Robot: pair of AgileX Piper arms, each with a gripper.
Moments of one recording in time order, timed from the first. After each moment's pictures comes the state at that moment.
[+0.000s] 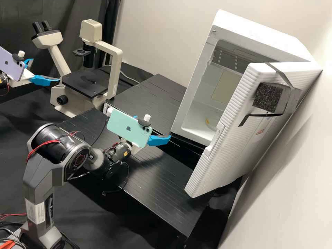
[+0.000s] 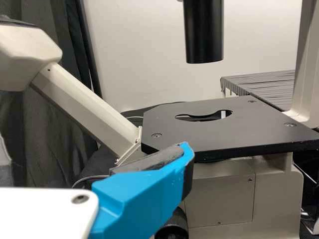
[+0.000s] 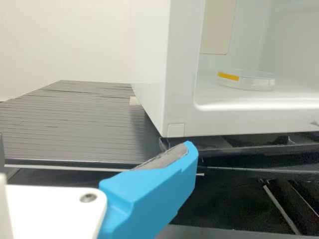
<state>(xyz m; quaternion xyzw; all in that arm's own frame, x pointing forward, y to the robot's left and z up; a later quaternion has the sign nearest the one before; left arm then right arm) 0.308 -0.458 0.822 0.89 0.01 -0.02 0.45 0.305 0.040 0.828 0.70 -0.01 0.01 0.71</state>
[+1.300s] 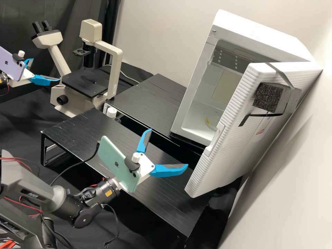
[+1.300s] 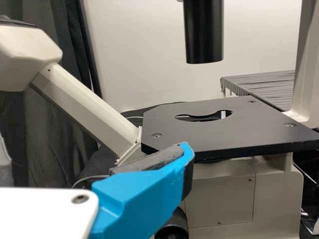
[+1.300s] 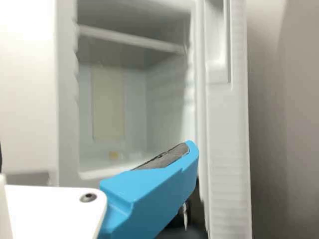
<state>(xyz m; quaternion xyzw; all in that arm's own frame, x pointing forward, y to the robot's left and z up) 0.308 -0.458 0.822 0.89 0.01 -0.02 0.45 0.156 0.001 0.898 0.69 -0.15 0.17 0.69</state>
